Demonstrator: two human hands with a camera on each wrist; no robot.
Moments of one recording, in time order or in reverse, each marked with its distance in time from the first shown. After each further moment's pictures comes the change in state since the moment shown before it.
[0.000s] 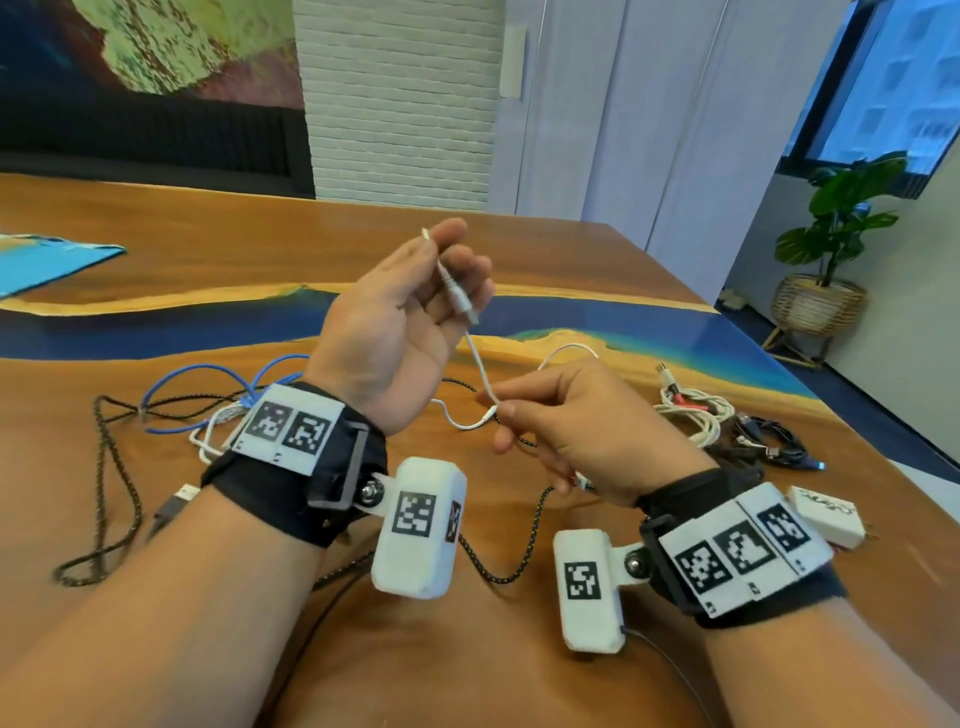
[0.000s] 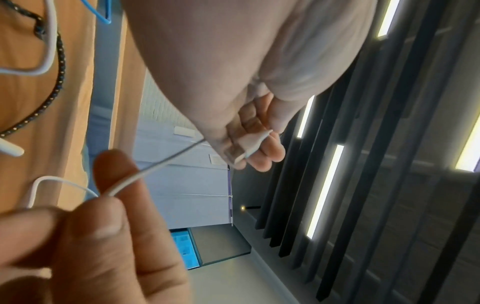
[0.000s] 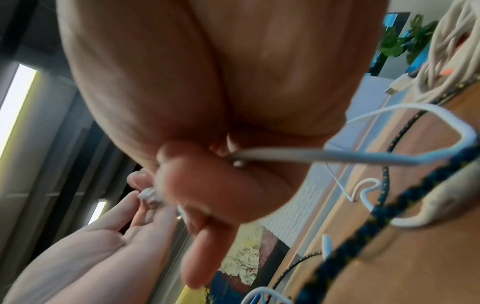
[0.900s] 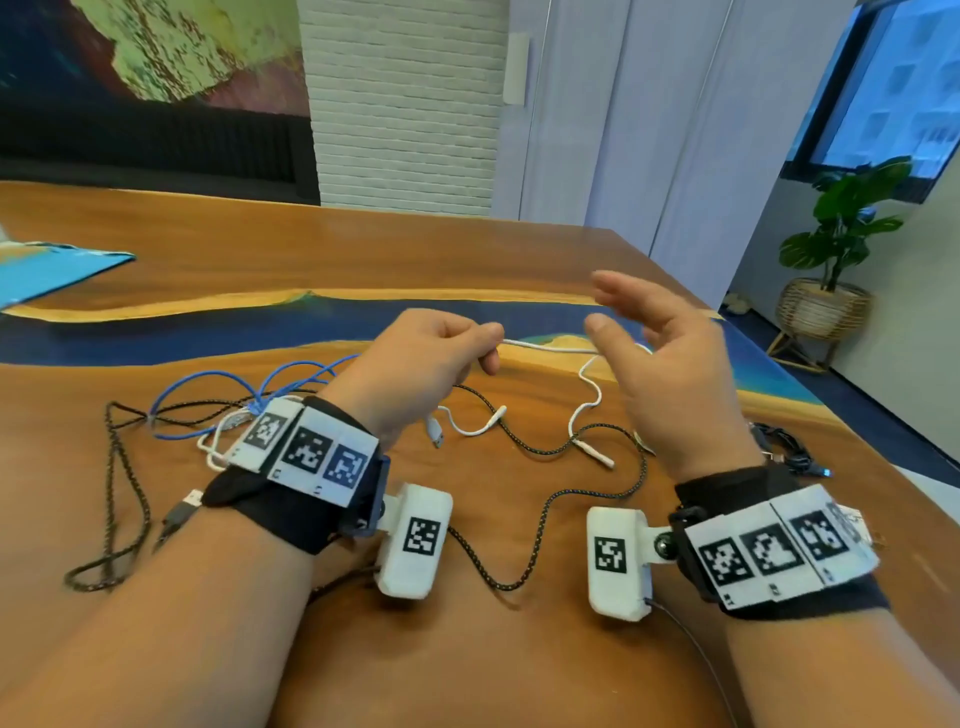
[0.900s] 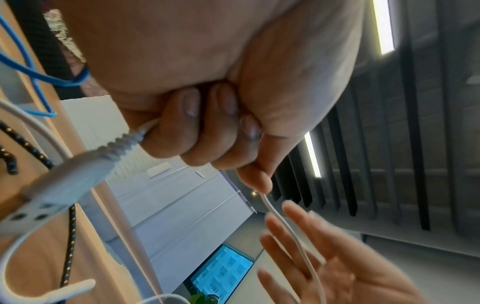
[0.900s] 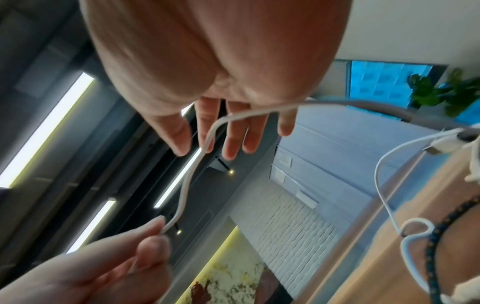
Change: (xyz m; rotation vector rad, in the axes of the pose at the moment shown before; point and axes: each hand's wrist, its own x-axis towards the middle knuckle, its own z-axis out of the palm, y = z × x) left_hand -0.002 -0.002 -0.015 1.109 -0.065 -0.124; right_hand -0.002 -0.009 -0.033 -0.125 0.638 -0.389
